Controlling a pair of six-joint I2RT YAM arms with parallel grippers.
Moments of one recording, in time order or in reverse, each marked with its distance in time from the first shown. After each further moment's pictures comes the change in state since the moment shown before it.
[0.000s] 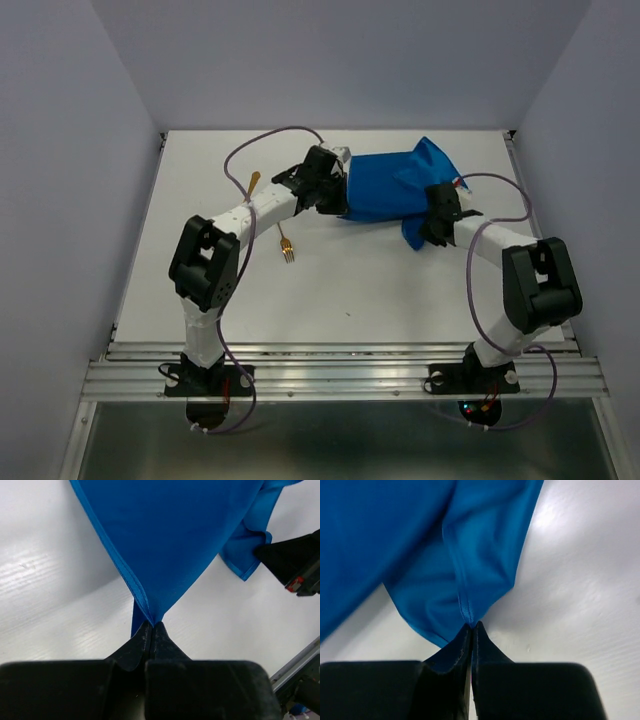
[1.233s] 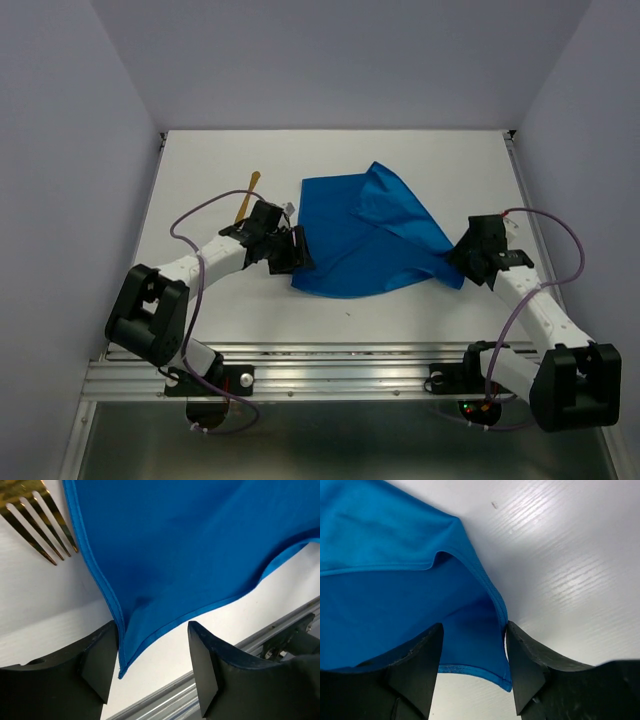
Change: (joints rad) left arm 0.127 -0.460 -0.686 0.041 0.113 -0.163; right arm -0.173 -0.571 -0.253 -0.295 -0.064 -0.006
